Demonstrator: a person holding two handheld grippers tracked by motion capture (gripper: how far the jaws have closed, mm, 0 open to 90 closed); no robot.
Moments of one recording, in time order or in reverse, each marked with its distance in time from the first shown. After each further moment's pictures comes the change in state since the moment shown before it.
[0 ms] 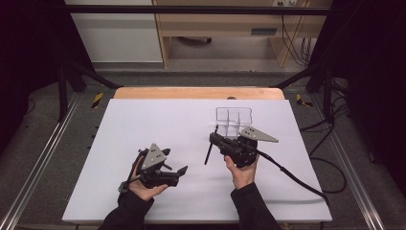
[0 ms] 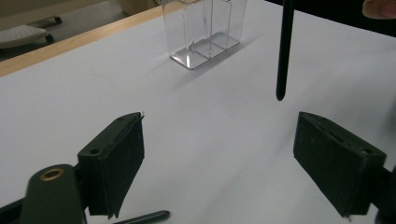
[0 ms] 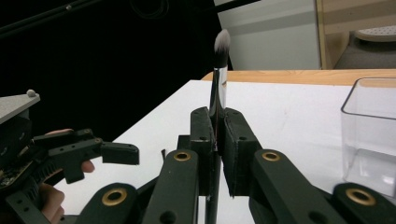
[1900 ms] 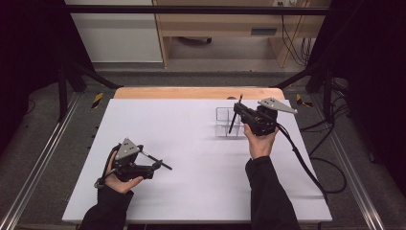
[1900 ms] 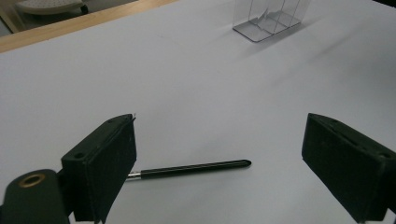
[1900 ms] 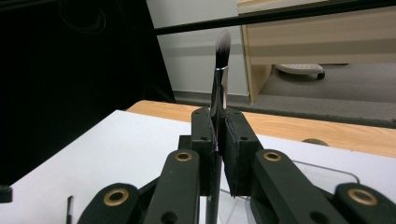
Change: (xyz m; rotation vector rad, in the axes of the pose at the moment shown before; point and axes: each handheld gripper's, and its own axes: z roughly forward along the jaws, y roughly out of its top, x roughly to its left) left arm 0.058 -0.024 -0.025 0.053 0.093 -0.089; right arm -0.058 0.067 -0.001 -0.056 -0.240 -0.088
